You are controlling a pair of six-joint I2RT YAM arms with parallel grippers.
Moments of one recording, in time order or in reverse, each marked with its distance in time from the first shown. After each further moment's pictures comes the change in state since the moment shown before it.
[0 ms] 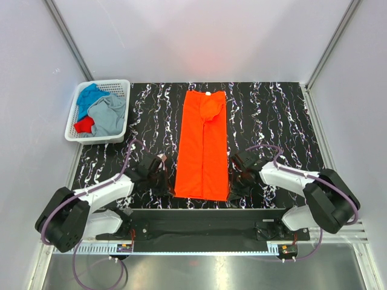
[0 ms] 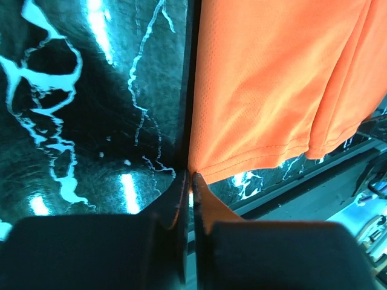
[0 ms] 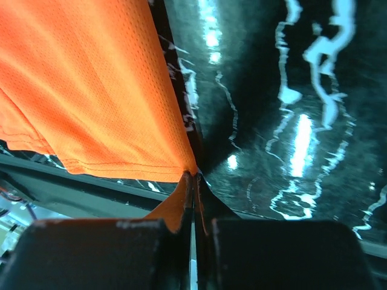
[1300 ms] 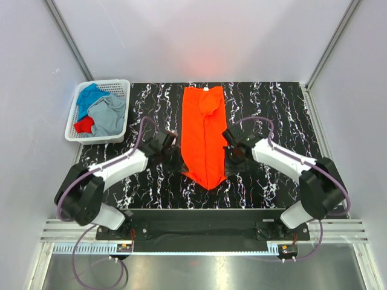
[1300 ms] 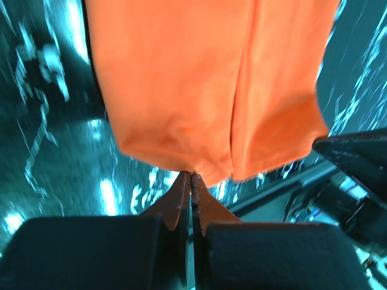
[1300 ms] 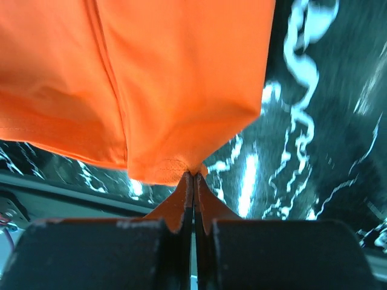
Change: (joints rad) left arm -0.034 0.243 0.367 -0.058 -0.020 -0.087; right arm -0.016 0.111 0.377 -0.232 0.176 -0.211
